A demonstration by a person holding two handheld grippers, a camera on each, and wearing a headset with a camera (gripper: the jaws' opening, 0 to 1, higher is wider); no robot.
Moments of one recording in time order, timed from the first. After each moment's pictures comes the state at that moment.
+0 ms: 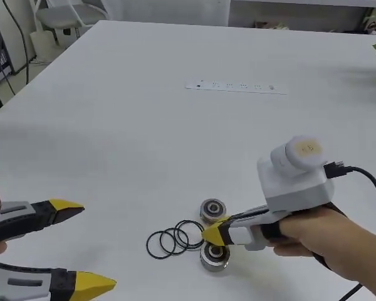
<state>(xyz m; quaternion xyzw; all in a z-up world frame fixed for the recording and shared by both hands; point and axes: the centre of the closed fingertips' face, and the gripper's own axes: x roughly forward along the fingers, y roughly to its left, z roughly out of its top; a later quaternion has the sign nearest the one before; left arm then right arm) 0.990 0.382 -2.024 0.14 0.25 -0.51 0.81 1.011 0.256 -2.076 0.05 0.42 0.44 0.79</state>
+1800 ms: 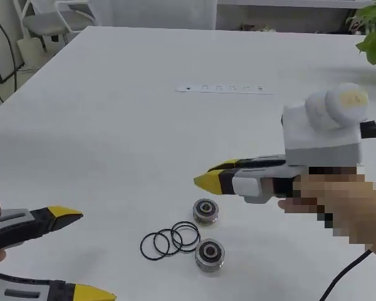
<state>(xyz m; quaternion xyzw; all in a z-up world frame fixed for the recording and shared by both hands) 0.982 0.374 -2.027 0.13 0.26 -0.53 0.80 1.050 0.239 -1.979 0.06 0.27 0.43 0.86</state>
